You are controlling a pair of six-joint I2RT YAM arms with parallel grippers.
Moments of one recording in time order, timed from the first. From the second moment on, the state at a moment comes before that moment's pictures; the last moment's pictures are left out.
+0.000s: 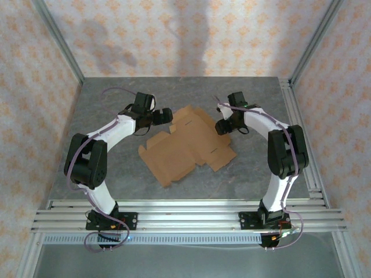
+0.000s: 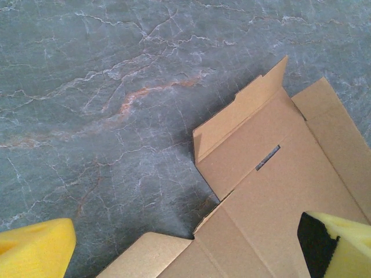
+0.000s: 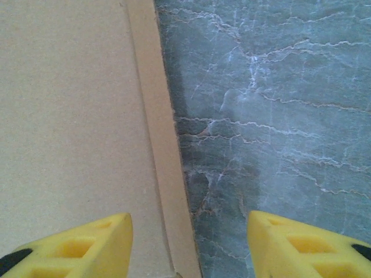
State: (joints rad) left arm -0.26 1.74 1.20 -0.31 0.12 -0.49; right arm 0.26 1.85 1.31 -0.62 -0.19 -0.19
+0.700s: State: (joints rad) left arm -0.26 1.74 1.20 -0.32 0.13 -0.49; right arm 0.26 2.06 1.47 -0.65 -0.29 -0.23
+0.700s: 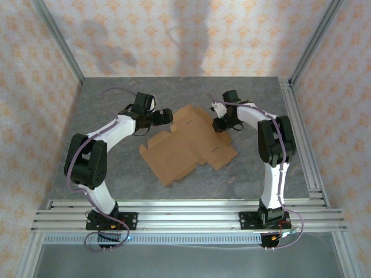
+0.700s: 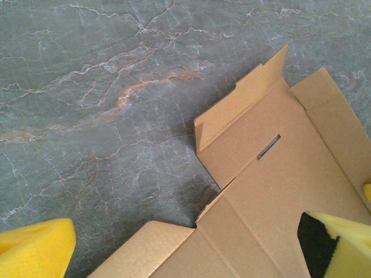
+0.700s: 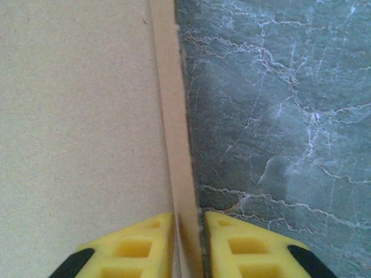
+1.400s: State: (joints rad) left arm -0.26 1.72 1.20 -0.35 0.13 -0.46; right arm 0.27 2.11 1.55 -0.70 -0.30 -0.26
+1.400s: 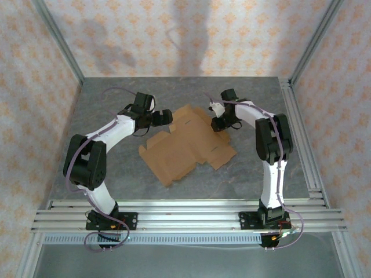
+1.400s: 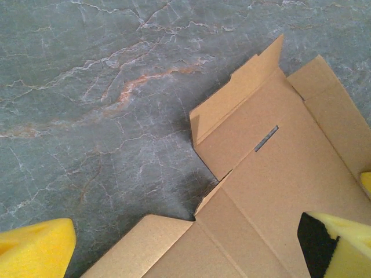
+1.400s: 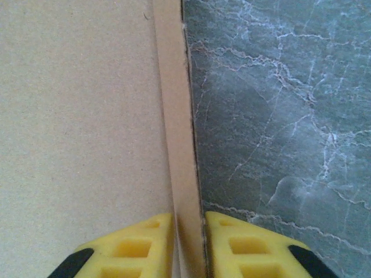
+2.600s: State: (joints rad) left arm -0.14 1.64 1.09 -0.21 0.02 -0.54; right arm 0.51 1.85 1.27 -0.23 0.57 -0.65
